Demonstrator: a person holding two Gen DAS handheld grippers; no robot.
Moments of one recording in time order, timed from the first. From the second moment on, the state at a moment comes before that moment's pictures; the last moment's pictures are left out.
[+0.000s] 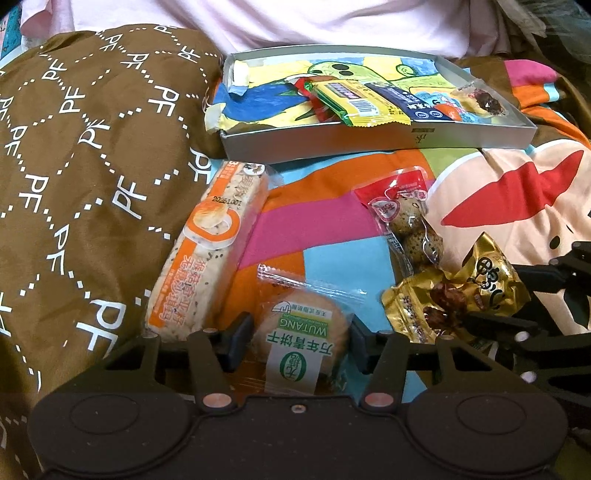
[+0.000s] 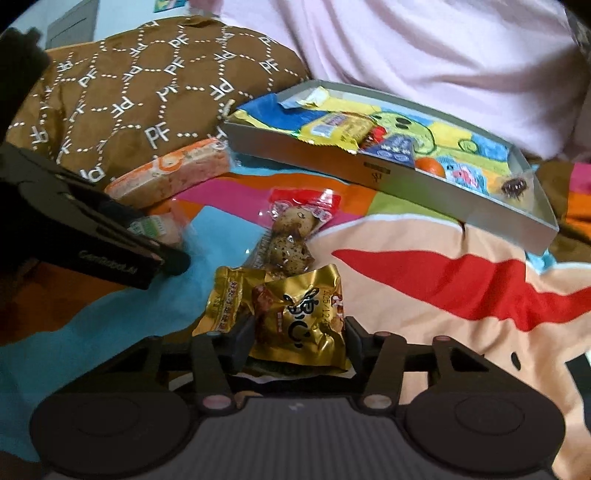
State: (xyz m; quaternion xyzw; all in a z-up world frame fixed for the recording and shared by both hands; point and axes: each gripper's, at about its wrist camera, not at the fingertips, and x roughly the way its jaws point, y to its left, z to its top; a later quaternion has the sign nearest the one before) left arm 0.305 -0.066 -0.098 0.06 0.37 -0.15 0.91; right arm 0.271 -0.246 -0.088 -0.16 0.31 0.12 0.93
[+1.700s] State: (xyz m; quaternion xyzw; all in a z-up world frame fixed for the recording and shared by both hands) left arm 0.295 -0.081 -0.026 0.01 0.28 -0.07 0.96; right arm 0.228 -0.215 -0.066 -0.30 0.07 0.08 0.95
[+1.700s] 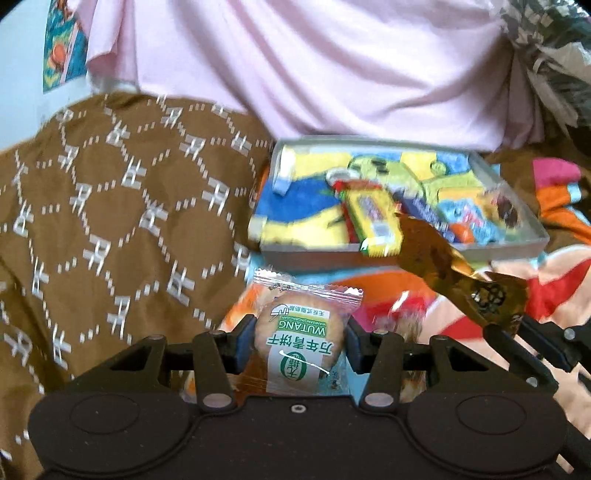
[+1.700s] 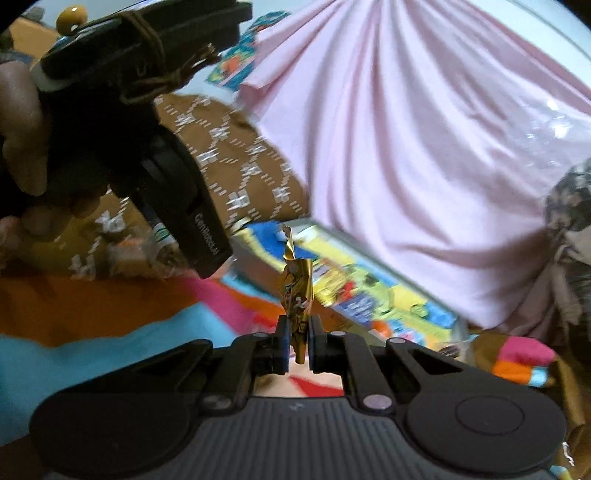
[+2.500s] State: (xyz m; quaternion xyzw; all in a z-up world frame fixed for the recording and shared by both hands) left arm 0.406 -0.143 -0.002 -0.02 0.22 -0.01 0.97; right arm 0.316 -0.283 -0.047 -0.16 0.06 -0.04 0.98
